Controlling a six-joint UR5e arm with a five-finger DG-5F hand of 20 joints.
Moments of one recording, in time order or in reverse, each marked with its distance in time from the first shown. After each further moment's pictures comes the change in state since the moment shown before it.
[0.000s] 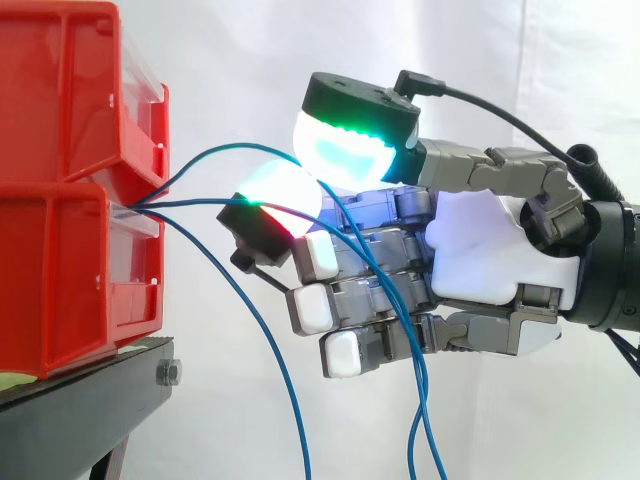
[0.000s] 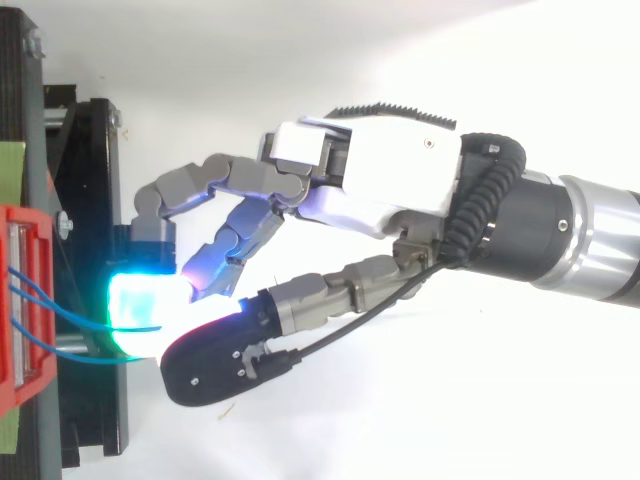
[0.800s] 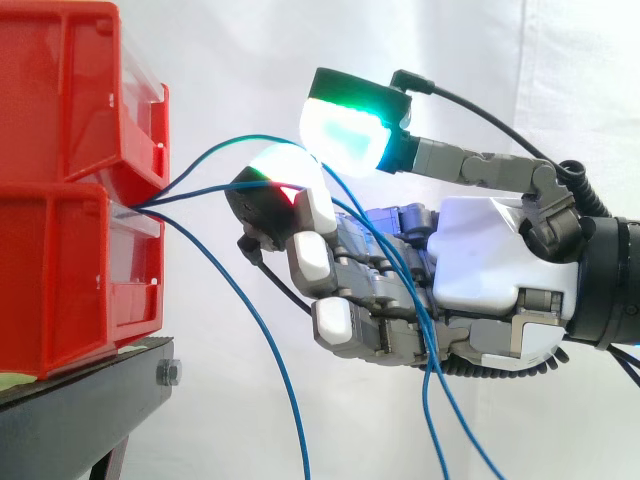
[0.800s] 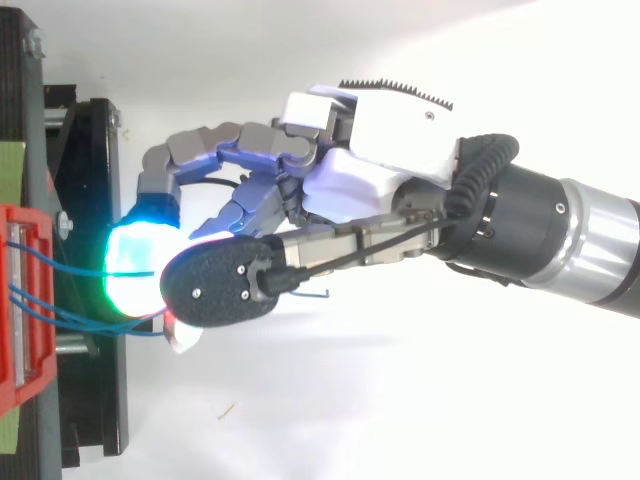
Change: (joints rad) arm 0.011 -0.008 0.000 -0.008 0.090 0.317
